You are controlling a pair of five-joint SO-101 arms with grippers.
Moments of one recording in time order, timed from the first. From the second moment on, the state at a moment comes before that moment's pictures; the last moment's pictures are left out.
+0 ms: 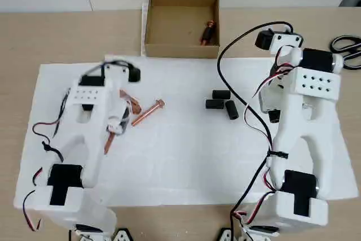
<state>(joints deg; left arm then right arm) -2.1 6.5 21.1 78.4 -8.5 8.2 1.2 -9.3 98.3 15.3</state>
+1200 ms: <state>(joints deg) -1.0 5.8 24.4 72.7 -12.4 8.2 1.2 -6.9 98.3 15.3</state>
